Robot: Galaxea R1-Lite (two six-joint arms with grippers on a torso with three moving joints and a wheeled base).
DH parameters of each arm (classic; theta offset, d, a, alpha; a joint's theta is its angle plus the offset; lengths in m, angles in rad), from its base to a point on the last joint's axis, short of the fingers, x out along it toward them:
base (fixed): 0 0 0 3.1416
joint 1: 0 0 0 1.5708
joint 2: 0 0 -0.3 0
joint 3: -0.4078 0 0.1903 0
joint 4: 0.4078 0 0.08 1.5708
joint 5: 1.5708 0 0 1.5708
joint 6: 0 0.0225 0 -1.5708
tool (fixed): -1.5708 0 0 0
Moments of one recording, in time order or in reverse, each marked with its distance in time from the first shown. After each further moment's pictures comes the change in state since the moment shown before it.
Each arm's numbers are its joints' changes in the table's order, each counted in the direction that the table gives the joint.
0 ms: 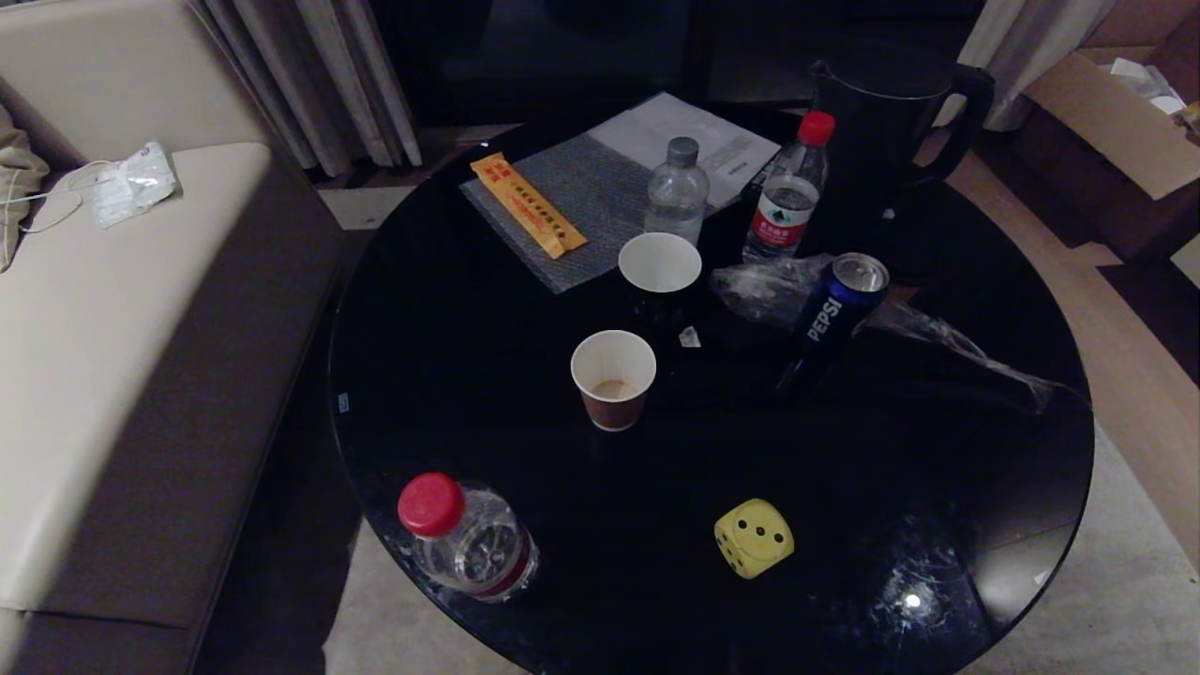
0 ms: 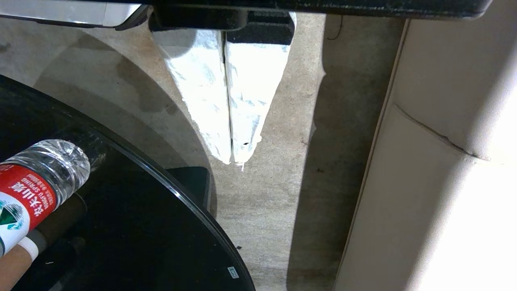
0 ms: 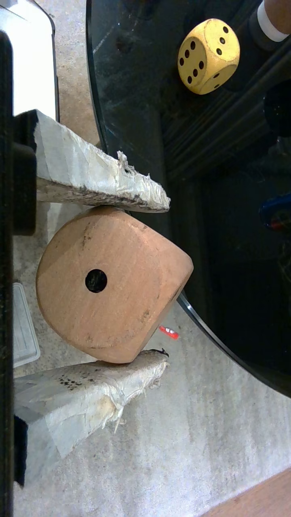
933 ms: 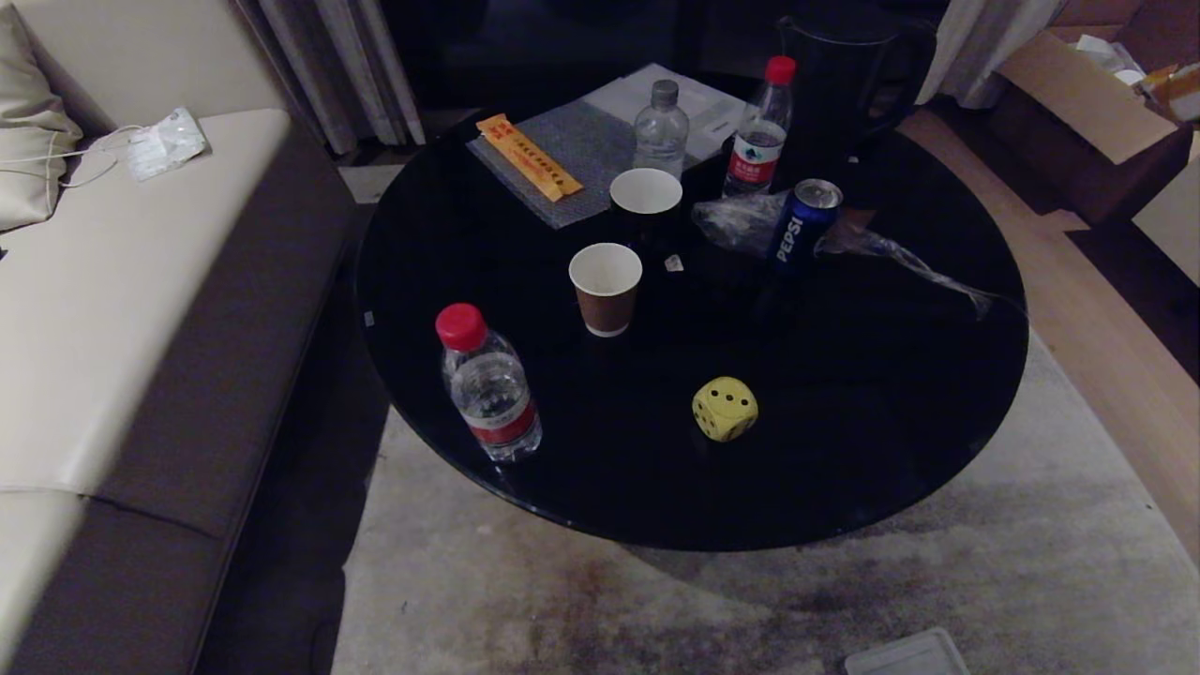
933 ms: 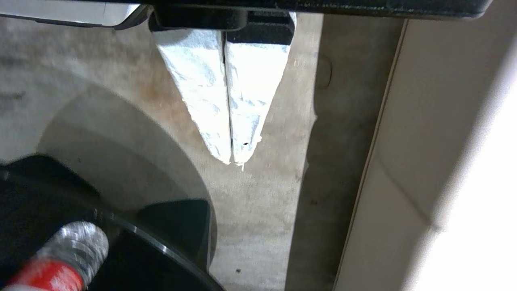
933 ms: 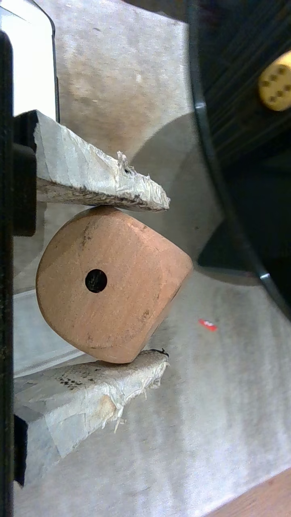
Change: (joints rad) left arm 0.000 0.000 0.000 0.000 0.004 0.000; right arm 0.000 0.000 0.000 0.000 0.000 0.001
